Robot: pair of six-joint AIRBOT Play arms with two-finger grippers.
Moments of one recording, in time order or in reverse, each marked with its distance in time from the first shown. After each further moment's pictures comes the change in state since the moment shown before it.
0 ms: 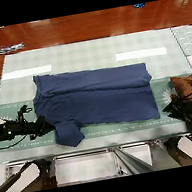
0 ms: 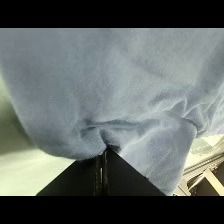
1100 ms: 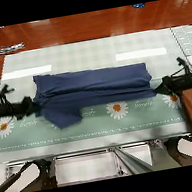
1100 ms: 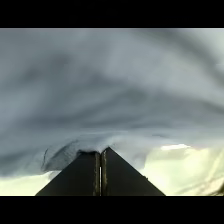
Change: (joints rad) left arm -0.030 -0.022 0.368 -0.129 -0.023 0.002; right arm 0.254 -0.218 0.320 0.270 -0.025 -0.172
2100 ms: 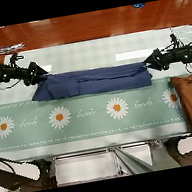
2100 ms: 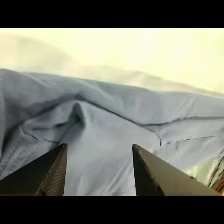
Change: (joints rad) left arm -0.146 -0.630 0.719 -0.033 -0.044 -0.169; right arm 0.103 -0.455 0.454 0.157 -0.209 0.045
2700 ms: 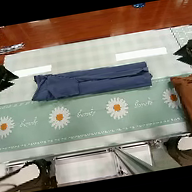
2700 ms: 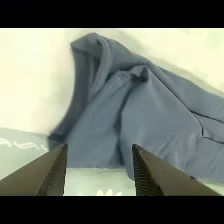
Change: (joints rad) left arm 0.126 0.497 -0.252 0.284 0.069 -0.060; right arm -0.278 0.188 -0.010 -0.124 0.106 0.041
